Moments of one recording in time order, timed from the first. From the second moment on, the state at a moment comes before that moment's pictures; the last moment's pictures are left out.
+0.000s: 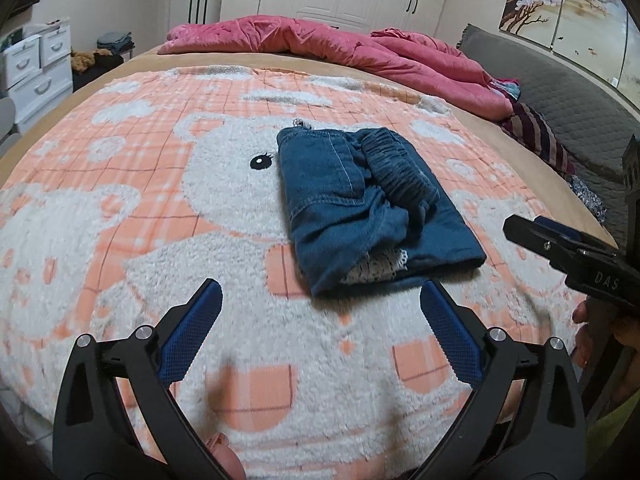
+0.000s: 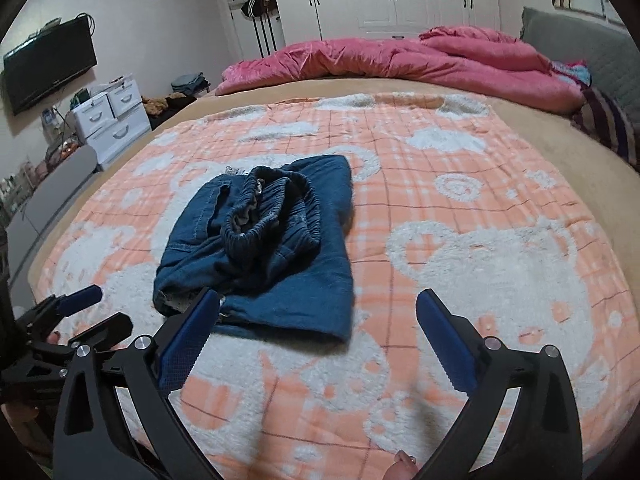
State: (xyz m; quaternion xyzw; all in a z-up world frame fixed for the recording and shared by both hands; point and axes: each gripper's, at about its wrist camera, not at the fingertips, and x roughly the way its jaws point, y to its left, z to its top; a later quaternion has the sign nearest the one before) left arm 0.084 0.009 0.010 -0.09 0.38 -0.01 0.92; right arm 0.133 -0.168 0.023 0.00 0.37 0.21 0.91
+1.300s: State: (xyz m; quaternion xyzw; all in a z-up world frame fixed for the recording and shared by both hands) left arm 0.012 -0.008 -0.010 -0.08 0.38 -0.01 0.92; right arm 0.053 -0.188 0.006 -0.02 0.35 0.20 0.92
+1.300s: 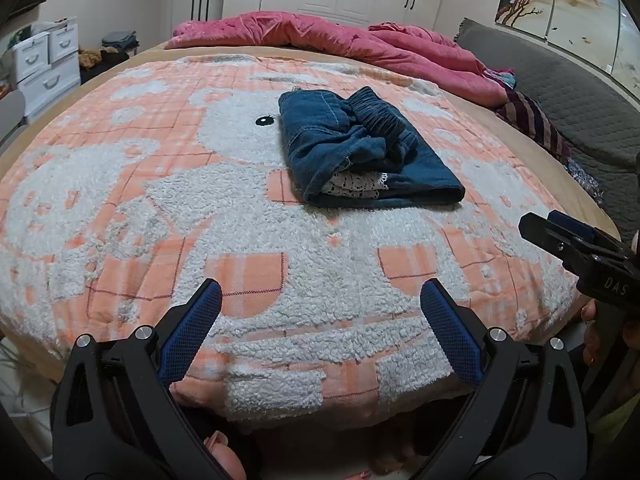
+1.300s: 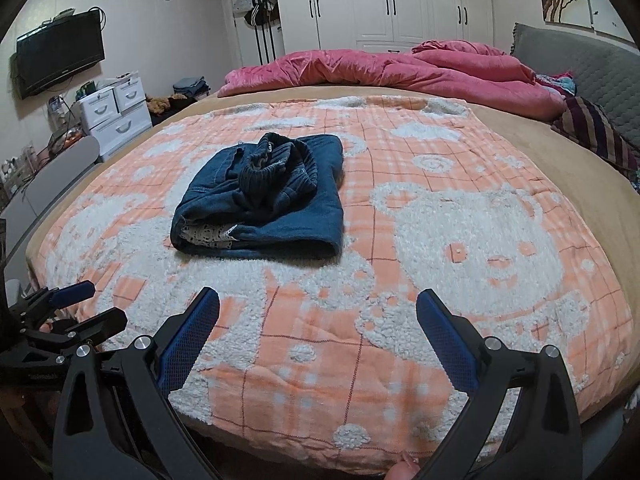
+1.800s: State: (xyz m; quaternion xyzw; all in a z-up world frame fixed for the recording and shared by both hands) left arm 0.015 -0.008 -0.013 -0.08 0.38 -0.01 0.92; right arm 0.056 -0.189 0.002 -0.02 0.35 0.20 0.91
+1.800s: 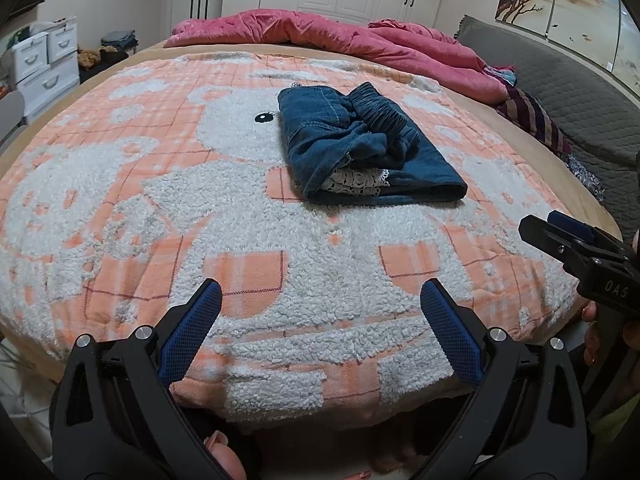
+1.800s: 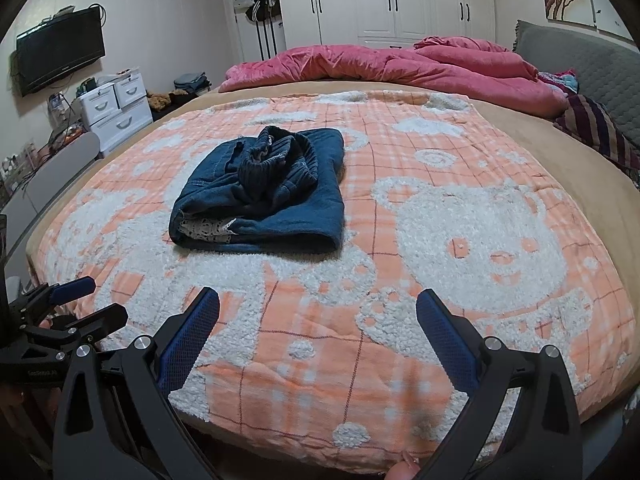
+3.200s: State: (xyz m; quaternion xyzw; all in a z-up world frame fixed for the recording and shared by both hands) left arm 0.016 -0.011 -0.013 -0.08 0.38 0.00 0.92; right arm 0.058 -0.188 -0.003 -0.02 0.36 0.21 0.91
